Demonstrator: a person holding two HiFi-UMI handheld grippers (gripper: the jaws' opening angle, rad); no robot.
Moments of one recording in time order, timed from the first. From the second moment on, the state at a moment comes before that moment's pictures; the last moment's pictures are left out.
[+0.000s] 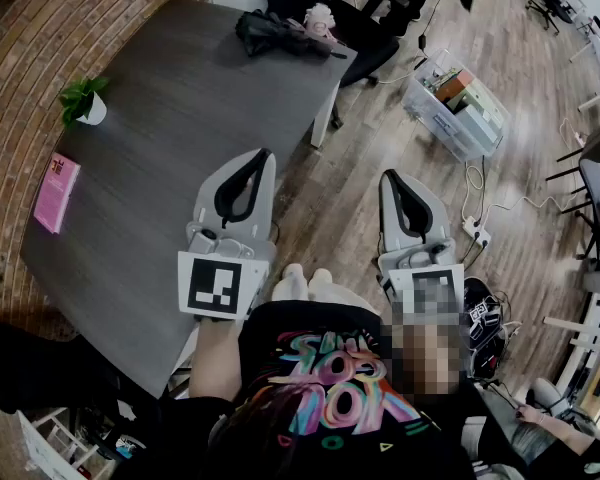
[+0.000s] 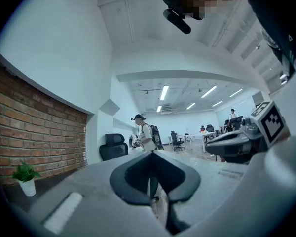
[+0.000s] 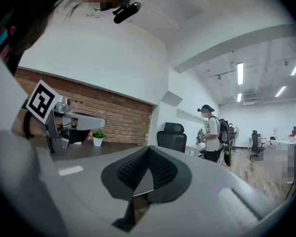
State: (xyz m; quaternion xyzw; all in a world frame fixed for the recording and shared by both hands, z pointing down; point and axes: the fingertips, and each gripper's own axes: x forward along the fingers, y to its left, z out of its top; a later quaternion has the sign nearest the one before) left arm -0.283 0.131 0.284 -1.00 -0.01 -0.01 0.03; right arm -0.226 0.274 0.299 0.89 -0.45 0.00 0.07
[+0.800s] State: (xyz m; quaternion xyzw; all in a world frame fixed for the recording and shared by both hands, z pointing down) left arm -0.248 0.168 0.279 -1.00 0.02 -0.01 0.06; right arm -0.189 0.326 0.311 0.89 -0.46 0.00 0.03
